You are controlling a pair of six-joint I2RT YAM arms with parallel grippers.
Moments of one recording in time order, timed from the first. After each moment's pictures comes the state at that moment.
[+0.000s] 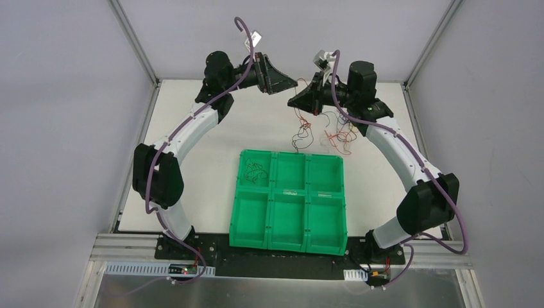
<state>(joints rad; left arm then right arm) -0.39 1.73 1.55 0.43 0.85 -0.79 0.37 1.53 1.43 -0.07 -0.94 0.09</state>
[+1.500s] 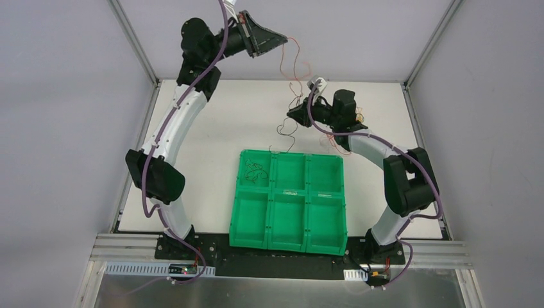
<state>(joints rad) -0.36 1.79 1.94 0.27 0.81 -0.85 0.38 1.71 1.11 0.45 -0.69 0.10</state>
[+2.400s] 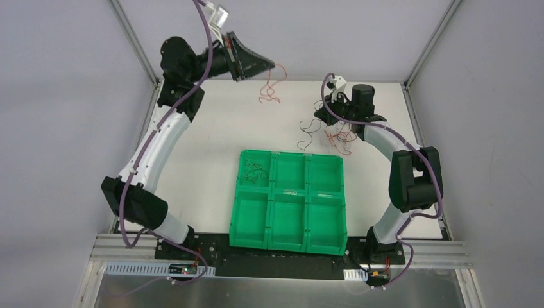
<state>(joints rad) -0.29 1.57 1.75 0.24 0.91 -0.78 0.20 1.73 1.17 0.07 -0.62 -0.15</state>
